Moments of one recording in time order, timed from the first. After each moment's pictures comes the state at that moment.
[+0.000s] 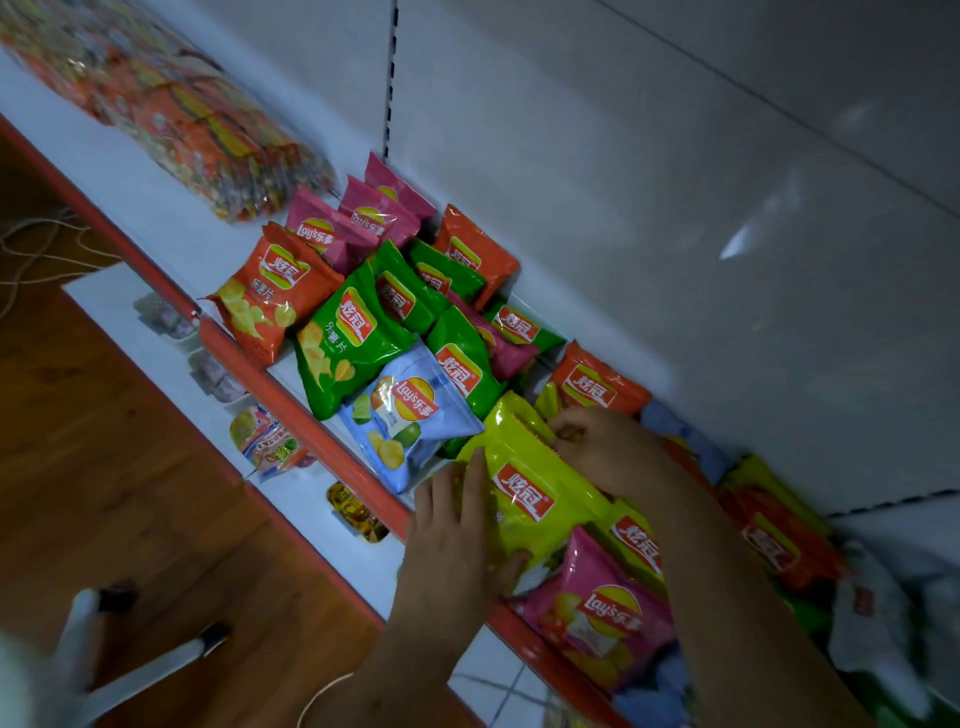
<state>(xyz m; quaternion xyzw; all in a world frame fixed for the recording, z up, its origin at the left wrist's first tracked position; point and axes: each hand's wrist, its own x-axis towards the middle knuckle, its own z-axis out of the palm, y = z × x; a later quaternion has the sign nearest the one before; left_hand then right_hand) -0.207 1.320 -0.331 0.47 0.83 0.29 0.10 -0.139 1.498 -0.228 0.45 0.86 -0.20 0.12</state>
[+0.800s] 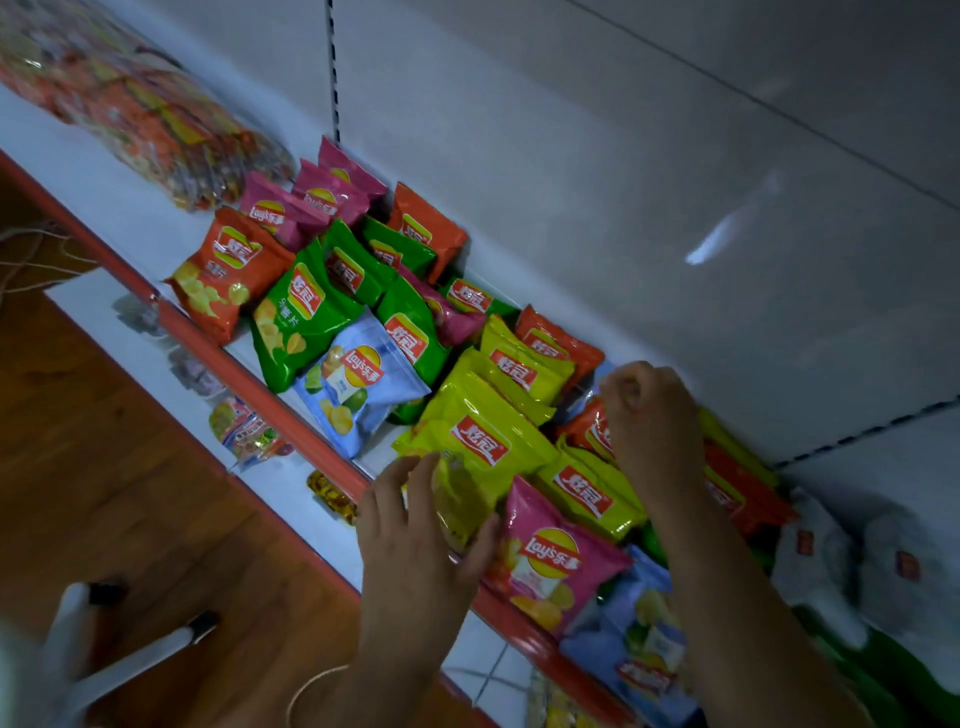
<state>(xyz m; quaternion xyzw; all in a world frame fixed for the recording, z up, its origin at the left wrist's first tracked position) -0.150 1.301 -0.305 0.38 0.83 0.40 0.08 -0.059 1.504 -0.221 0.51 0.83 -0.09 -0.22</state>
